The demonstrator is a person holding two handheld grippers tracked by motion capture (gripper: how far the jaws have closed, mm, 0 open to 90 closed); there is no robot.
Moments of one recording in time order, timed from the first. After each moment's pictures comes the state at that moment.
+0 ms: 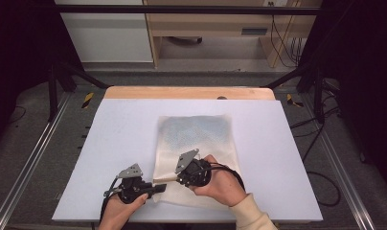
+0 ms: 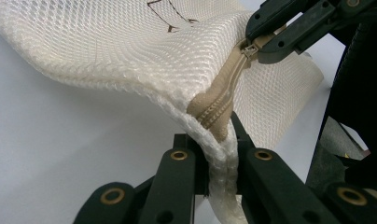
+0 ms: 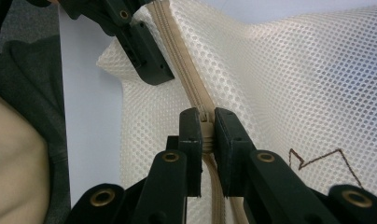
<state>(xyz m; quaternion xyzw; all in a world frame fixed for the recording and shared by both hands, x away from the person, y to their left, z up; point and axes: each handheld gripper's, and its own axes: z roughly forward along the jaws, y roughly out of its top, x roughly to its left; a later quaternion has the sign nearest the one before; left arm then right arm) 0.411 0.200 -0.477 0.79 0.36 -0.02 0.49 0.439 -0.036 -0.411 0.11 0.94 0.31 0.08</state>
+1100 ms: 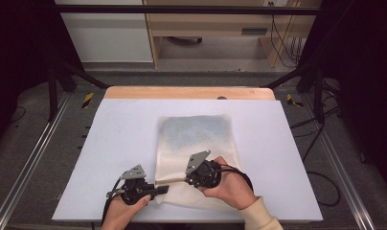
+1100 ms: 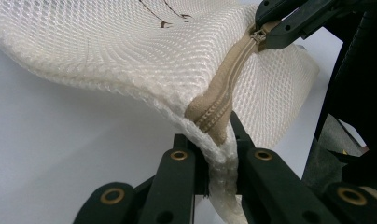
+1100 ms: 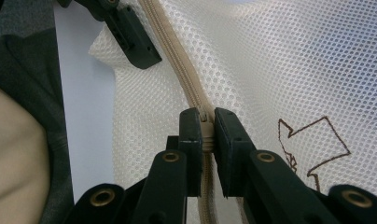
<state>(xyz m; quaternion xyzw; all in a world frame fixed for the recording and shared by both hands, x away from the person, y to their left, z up) 0.408 0.192 -0.478 0.80 0.35 -0.02 0.49 0.434 -0.061 -0.412 0.13 0.94 0.31 0.09</state>
